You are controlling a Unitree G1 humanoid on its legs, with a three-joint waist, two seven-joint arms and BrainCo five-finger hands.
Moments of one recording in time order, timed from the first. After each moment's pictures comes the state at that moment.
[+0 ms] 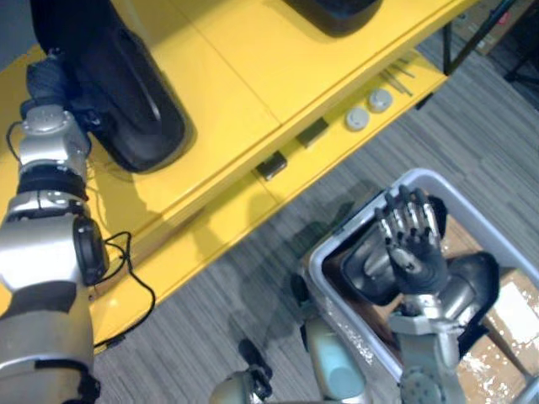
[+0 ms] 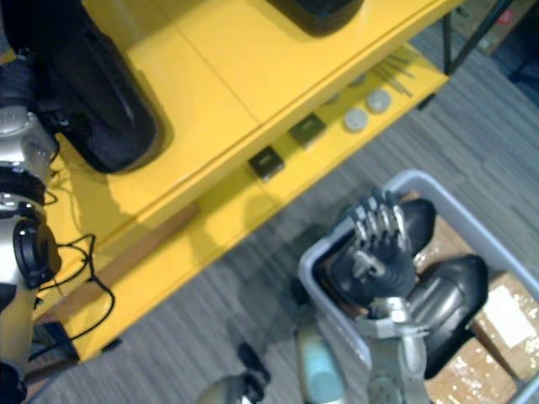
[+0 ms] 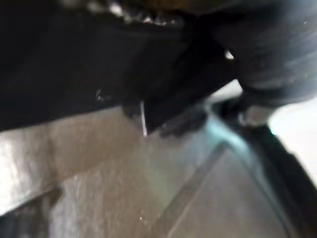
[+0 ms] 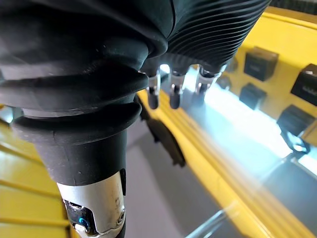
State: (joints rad) left arm -1.33 0.70 0.15 1.26 -0.20 0.05 0.17; right arm 0.29 -0.07 -0.02 -0.47 0.70 -0.22 0.24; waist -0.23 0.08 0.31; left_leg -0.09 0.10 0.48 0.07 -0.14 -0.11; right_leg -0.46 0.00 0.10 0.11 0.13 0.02
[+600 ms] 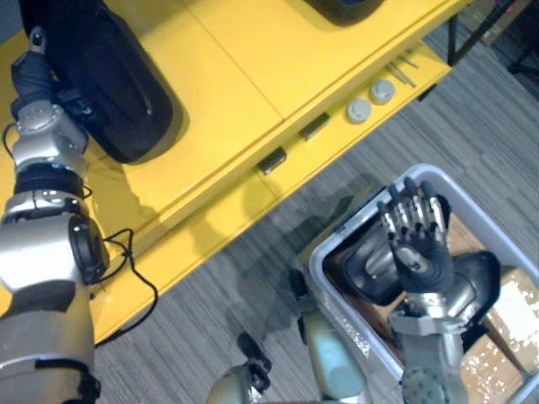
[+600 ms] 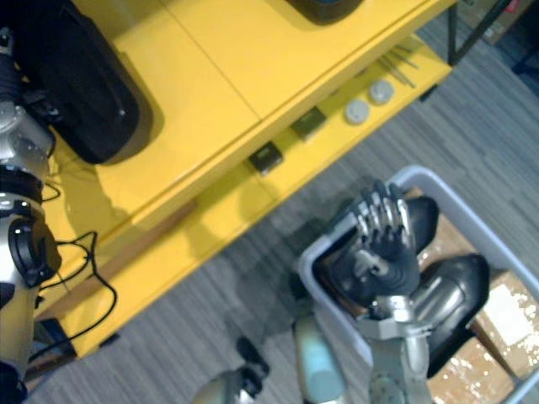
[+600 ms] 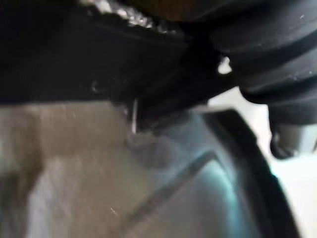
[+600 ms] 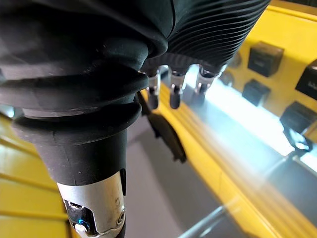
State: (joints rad) left arm -1.33 0.70 0.17 1.23 -0.40 0.01 0.30; right arm 0.28 -0.09 0.01 -0.48 0.70 -0.22 0.24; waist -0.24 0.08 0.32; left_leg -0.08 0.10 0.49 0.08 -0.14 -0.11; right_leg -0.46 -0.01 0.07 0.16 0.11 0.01
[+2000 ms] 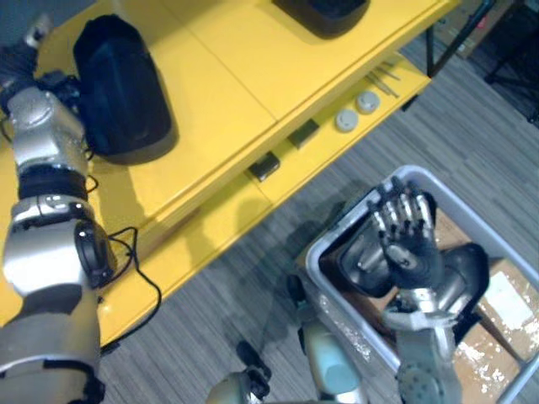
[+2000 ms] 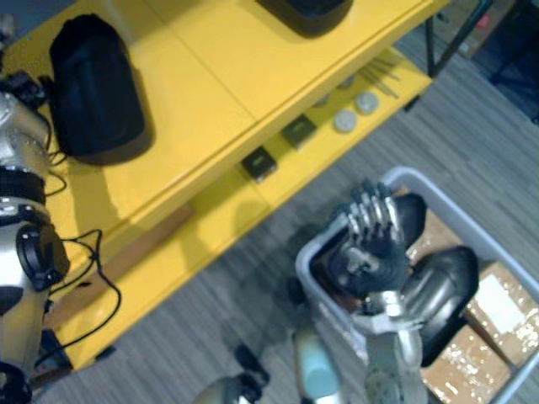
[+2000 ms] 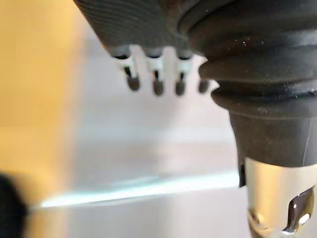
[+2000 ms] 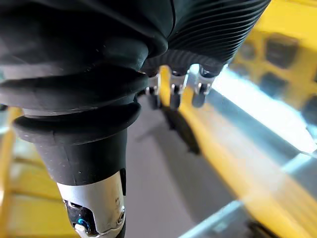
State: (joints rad) left arm -1.11 0.57 0.29 0.58 -0.15 -0.12 0.60; right arm 0.17 -0.10 -0.05 -0.44 0.67 -0.30 0.17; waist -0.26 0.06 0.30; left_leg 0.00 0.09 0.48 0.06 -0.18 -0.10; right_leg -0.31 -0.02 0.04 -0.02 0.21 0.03
